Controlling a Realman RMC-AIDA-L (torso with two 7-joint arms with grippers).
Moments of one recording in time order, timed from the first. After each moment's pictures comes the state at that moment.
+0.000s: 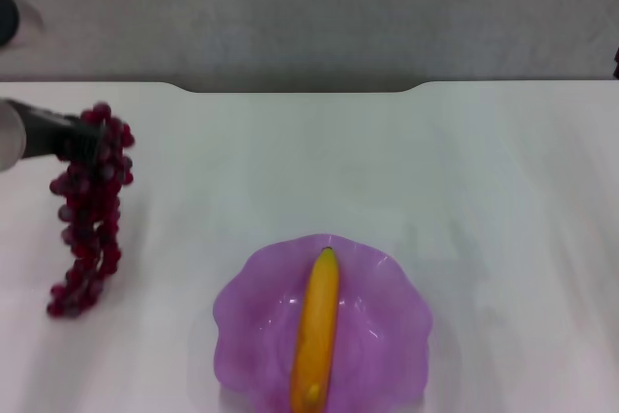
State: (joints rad) left arm -0.32 -2.03 -1.66 -1.61 2.82 -1.00 0.26; right arm -0.02 2.00 -1.71 -1.47 0.75 0.00 -0.39
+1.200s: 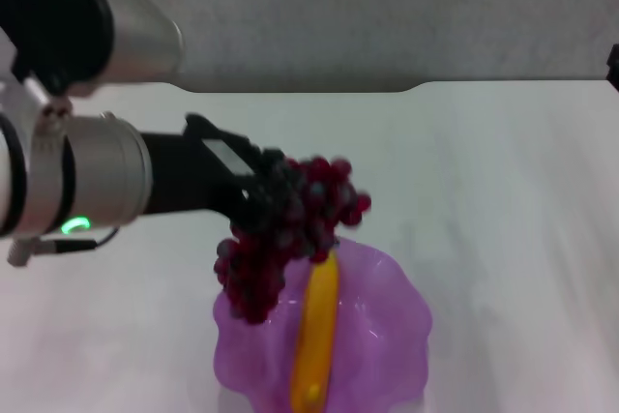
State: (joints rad) left arm -0.21 -2.03 -1.49 -2.04 2.41 -1.26 0.49; right arm -0.02 2.00 -1.72 -1.47 0.75 0.00 -0.39
